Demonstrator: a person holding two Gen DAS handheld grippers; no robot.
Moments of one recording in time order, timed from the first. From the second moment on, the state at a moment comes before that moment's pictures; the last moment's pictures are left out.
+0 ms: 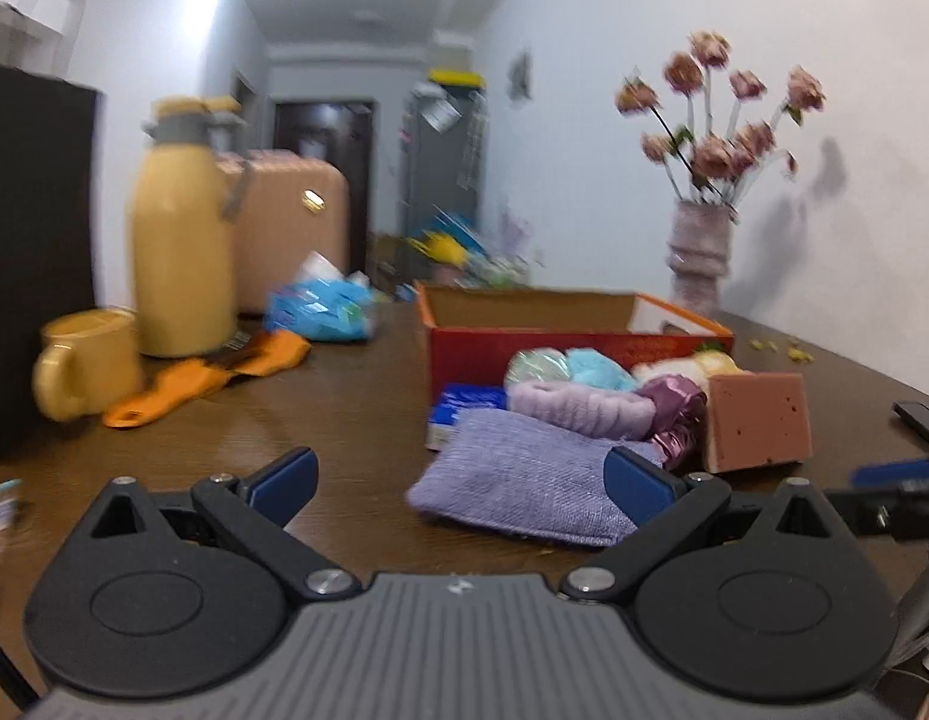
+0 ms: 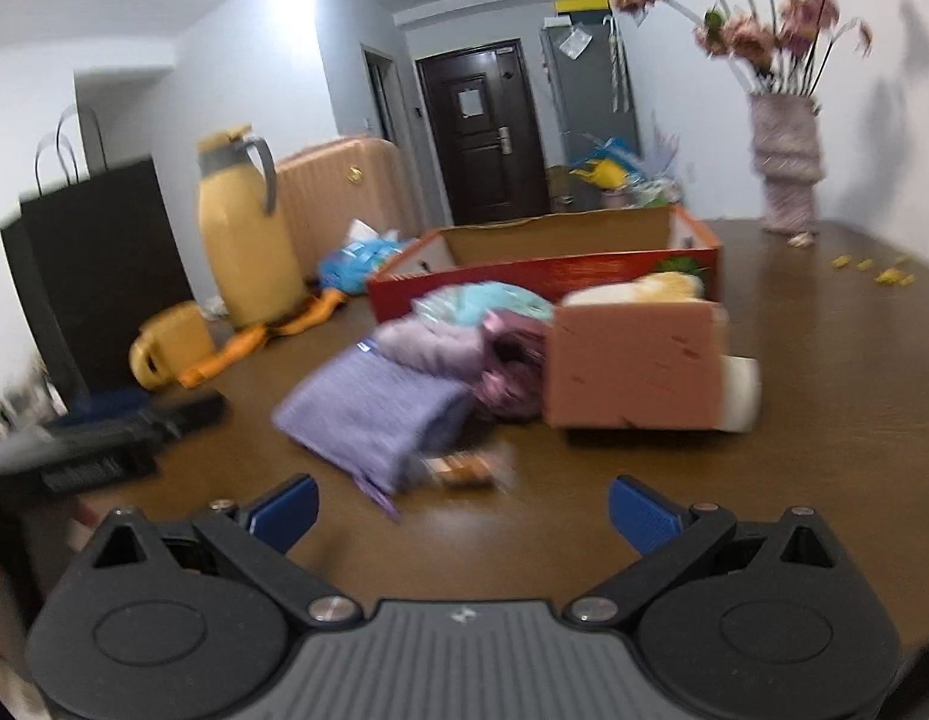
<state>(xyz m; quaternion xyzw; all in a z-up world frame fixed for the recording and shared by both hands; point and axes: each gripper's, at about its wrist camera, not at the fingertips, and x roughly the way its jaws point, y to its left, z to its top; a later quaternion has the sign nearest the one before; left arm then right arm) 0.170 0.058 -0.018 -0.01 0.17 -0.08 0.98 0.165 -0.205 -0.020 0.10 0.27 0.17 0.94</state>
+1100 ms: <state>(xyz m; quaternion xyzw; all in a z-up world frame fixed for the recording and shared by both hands) 0.183 0.070 0.025 -0.13 0.22 -0.16 0.95 0.223 -0.176 0.002 0.14 0.24 0.23 0.93</state>
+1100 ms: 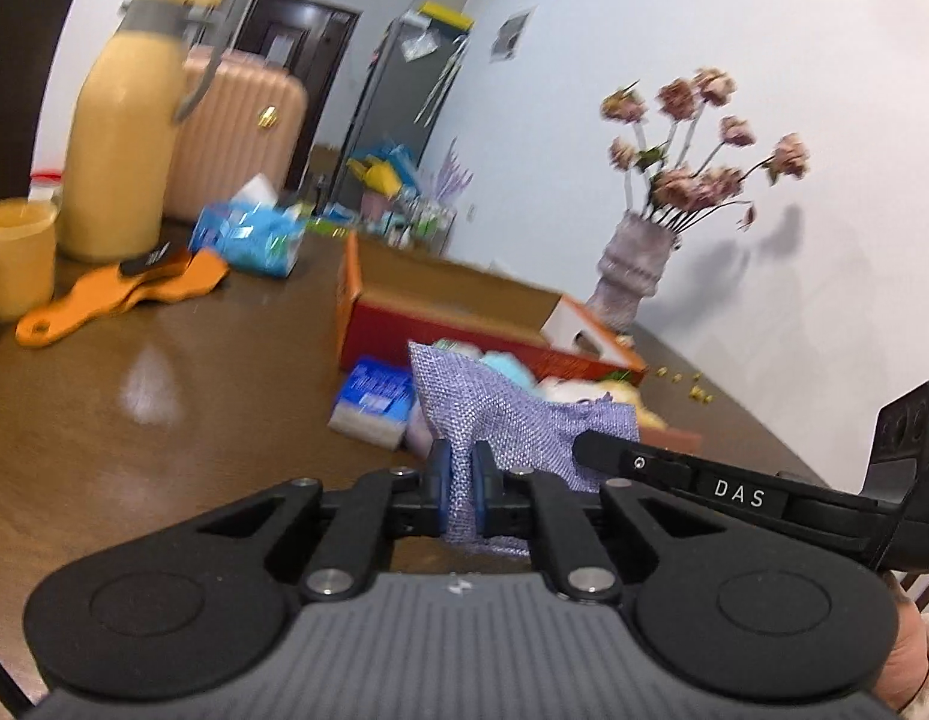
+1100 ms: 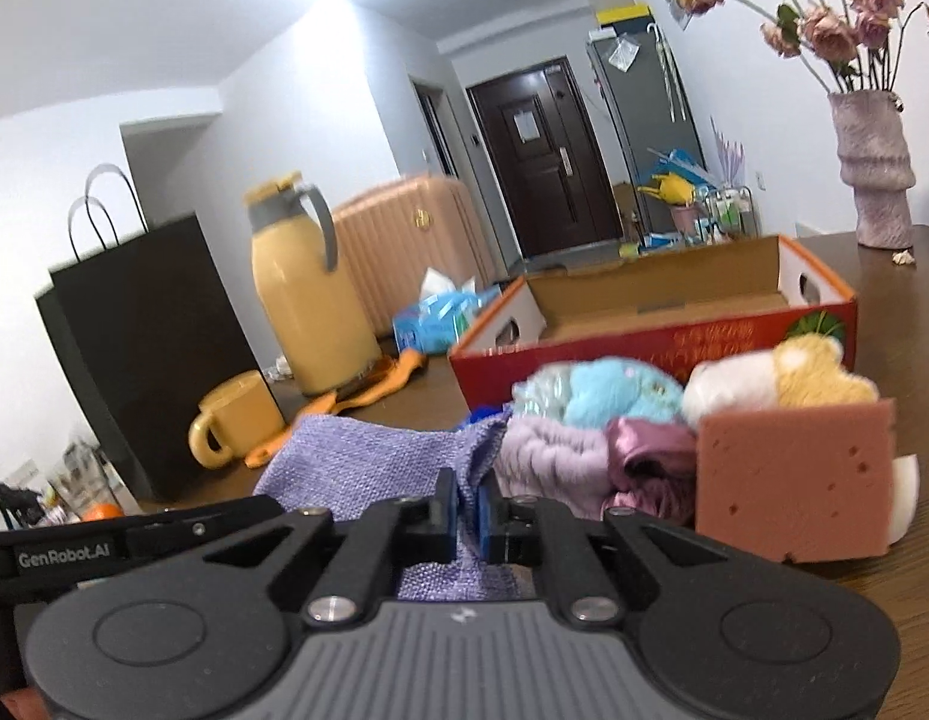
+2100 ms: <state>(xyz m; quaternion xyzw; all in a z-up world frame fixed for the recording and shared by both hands) 0.565 0.028 0.010 -0.02 0.35 -0.10 0.93 0.652 -0.140 -0.003 0.03 0.46 0.17 0.87</state>
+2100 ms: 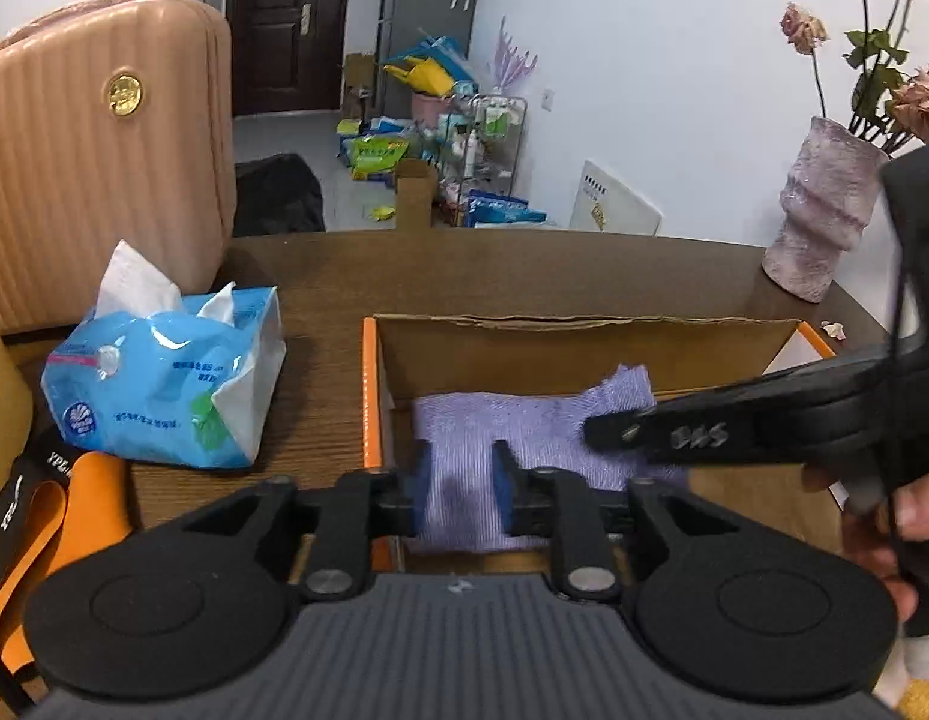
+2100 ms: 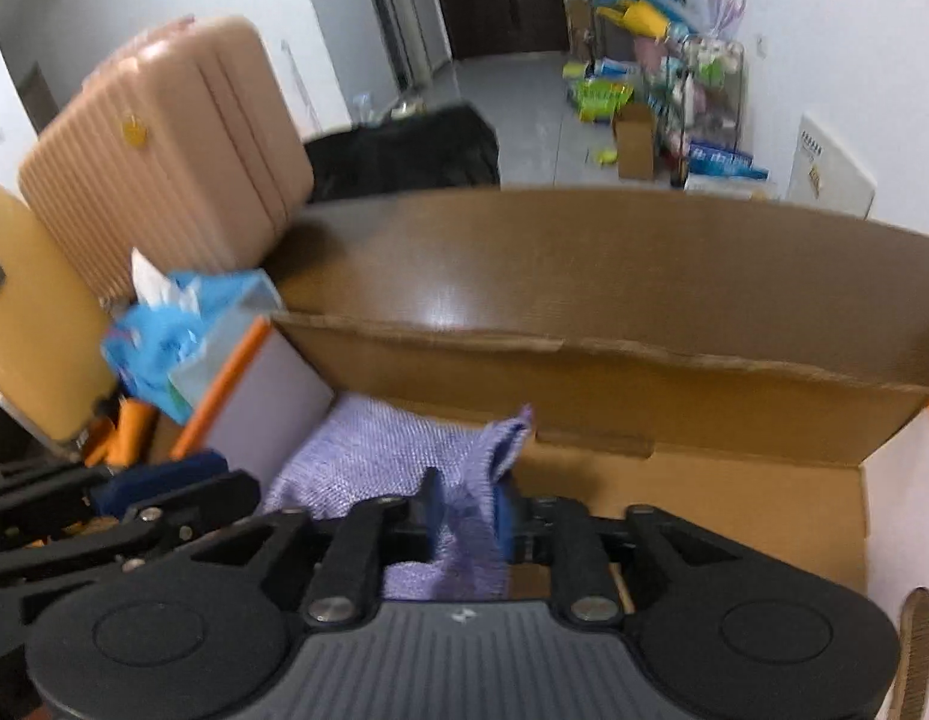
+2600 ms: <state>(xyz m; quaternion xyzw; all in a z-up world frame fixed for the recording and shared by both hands) 0.448 0.045 0.113 0.04 0.25 -0.07 0.97 0.530 -0.228 0.099 0.01 0.36 0.14 0.92</state>
